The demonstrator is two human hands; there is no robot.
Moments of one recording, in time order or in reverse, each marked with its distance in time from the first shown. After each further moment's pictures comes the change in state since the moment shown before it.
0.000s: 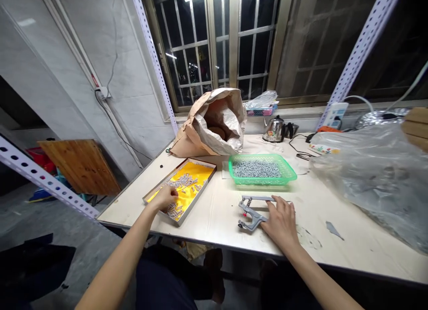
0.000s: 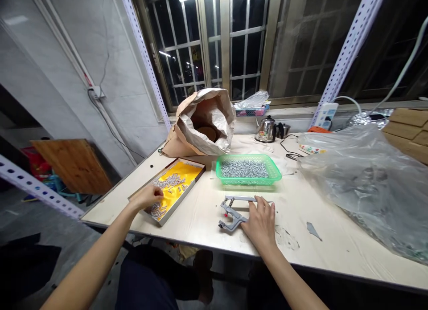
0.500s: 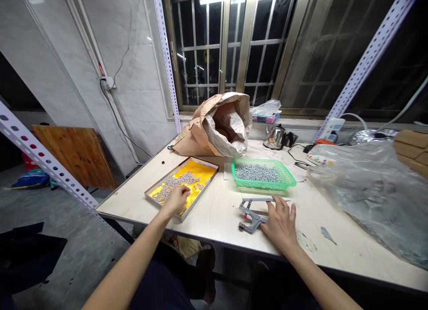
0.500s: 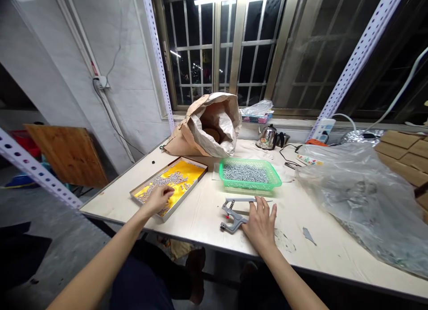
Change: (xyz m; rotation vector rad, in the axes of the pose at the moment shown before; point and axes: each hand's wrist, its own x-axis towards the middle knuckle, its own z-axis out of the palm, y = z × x) left_hand -0.044 0.047 0.025 -0.427 0.129 0.030; right_hand 0.003 -0.006 -0.012 -0.139 0.041 -0.099
